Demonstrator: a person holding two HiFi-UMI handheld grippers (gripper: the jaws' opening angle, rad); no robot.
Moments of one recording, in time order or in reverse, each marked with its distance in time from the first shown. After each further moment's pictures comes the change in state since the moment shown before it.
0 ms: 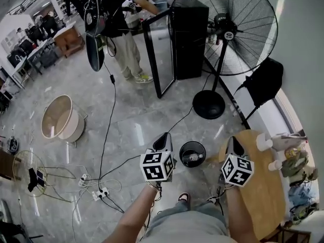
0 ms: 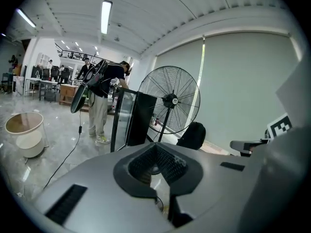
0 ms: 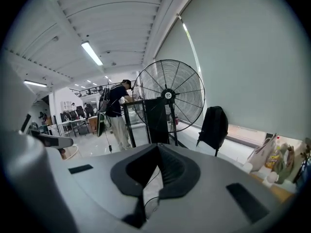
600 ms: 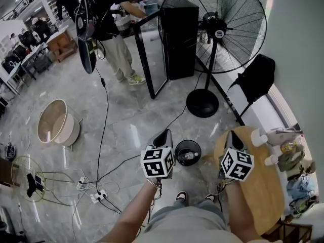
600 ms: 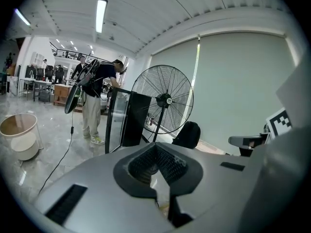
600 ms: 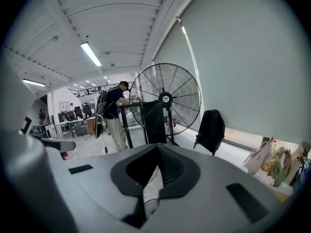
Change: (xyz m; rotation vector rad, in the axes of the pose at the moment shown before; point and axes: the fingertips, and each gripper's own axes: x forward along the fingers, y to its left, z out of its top) left arm 0.012 -0.037 0.003 0.027 0.004 -0.055; right arm -0.012 -0.024 0.020 -0.005 -0.016 -0.026
